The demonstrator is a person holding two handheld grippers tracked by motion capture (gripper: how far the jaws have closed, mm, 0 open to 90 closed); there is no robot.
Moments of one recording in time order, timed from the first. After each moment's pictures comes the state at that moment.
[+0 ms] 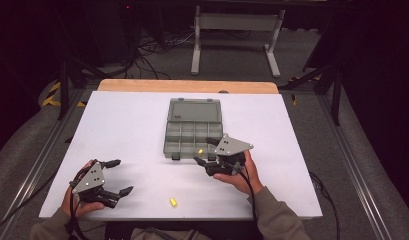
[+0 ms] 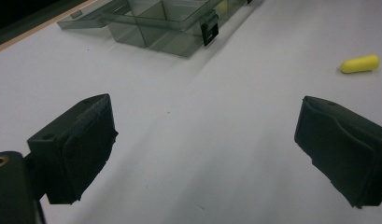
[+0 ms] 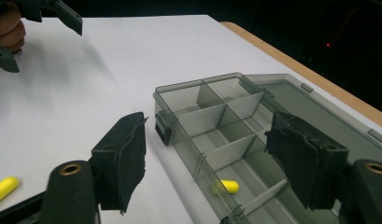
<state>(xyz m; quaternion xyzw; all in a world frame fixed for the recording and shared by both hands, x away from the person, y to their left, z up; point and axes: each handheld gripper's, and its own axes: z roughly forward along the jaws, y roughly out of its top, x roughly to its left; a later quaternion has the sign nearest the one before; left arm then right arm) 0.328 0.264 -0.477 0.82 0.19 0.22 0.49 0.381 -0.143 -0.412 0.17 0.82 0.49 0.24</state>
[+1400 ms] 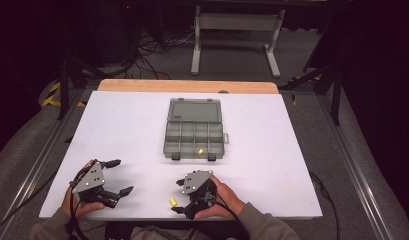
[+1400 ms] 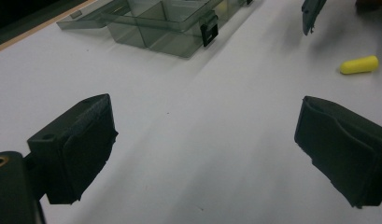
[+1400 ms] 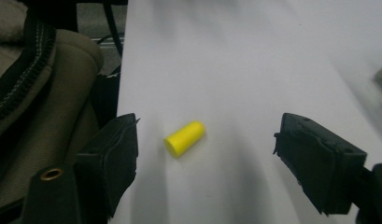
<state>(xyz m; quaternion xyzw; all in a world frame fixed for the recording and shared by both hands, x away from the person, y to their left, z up) 0.328 0.263 -0.477 0.83 0.19 0.22 0.48 0.332 -0.074 -0.470 0.04 0.91 0.41 0.07</state>
